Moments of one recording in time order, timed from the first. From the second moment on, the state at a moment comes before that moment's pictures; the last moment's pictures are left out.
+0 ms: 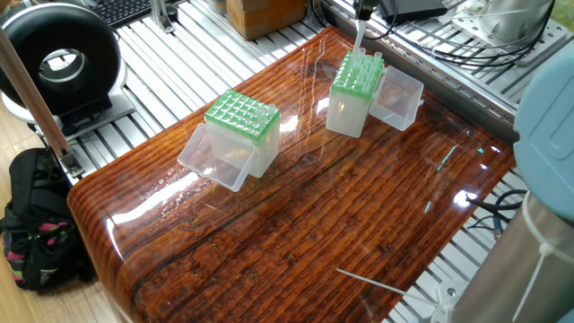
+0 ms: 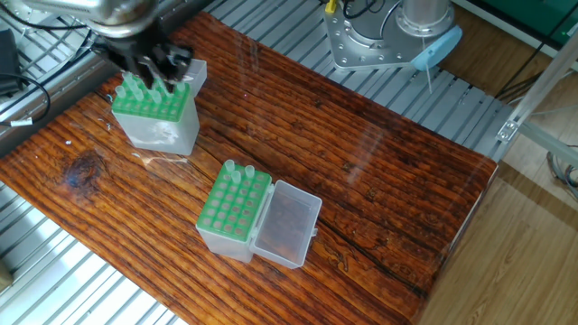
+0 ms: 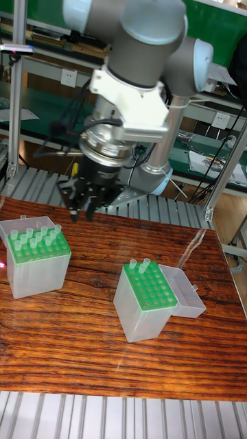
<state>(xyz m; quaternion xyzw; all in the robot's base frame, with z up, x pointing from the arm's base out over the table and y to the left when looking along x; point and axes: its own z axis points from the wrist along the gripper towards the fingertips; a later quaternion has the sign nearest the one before) 0.553 -0.075 0.235 0.23 -0.97 0.03 0.07</state>
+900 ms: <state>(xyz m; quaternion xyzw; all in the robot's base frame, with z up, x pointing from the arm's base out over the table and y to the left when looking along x) 0.535 -0.009 0.235 0.19 -0.98 0.03 0.06</state>
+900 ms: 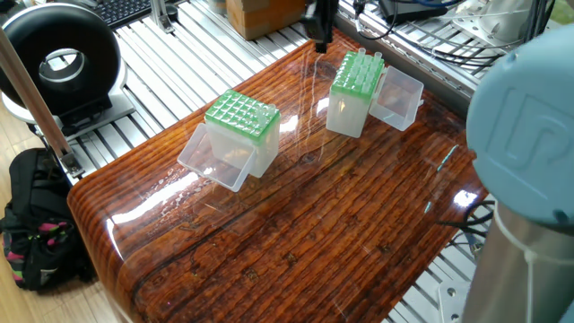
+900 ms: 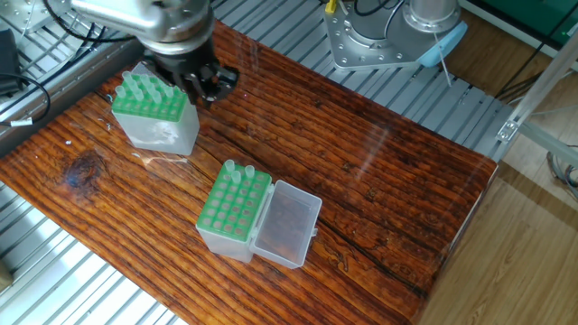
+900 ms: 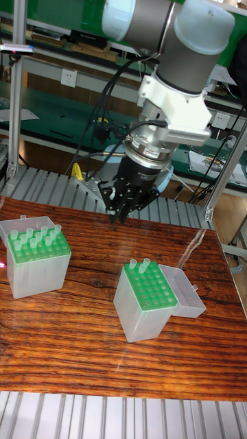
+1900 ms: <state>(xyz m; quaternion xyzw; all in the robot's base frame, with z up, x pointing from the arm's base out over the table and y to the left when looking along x) 0.556 0.083 0.211 0.17 -0.98 -0.01 0.01</state>
